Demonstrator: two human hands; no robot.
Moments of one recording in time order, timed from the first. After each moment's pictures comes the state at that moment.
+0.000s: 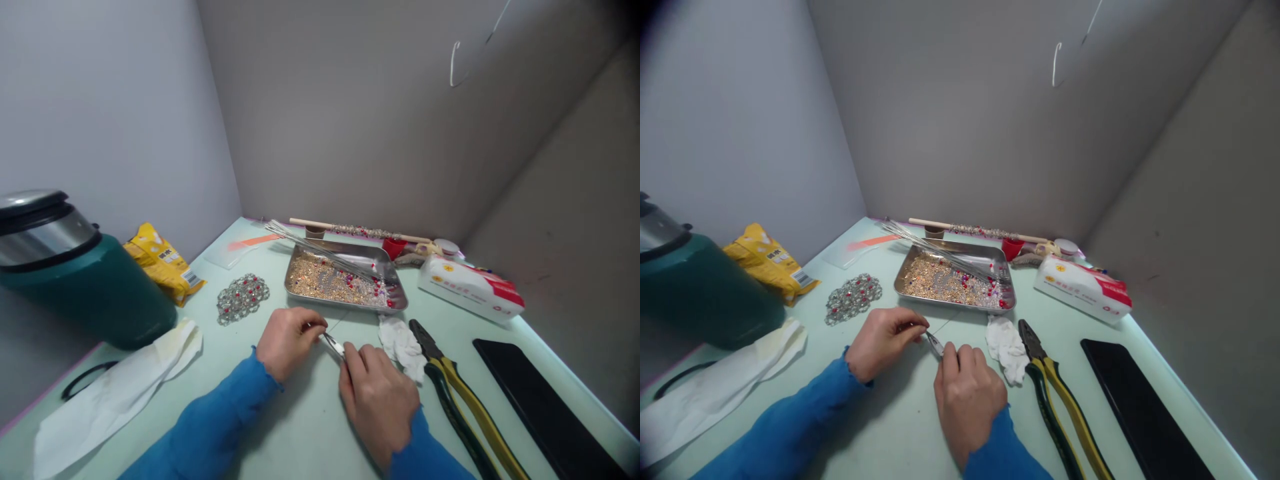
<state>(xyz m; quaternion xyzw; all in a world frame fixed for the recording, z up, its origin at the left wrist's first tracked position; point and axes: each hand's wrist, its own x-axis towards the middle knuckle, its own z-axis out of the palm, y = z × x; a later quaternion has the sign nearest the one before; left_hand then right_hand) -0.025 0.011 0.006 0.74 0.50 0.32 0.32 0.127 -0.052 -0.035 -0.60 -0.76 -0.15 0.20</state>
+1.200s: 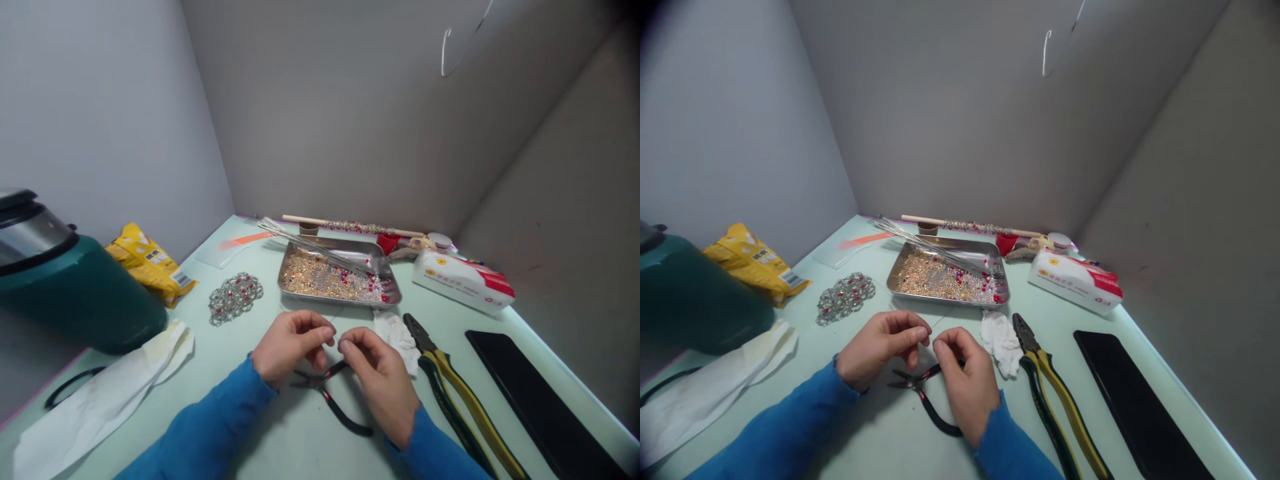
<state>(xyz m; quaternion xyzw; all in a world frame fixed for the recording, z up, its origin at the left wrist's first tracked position) -0.013 0.002 0.012 0.51 0.42 0.33 0.67 0.132 -0.044 -0.011 -0.56 -0.54 0.41 0.48</state>
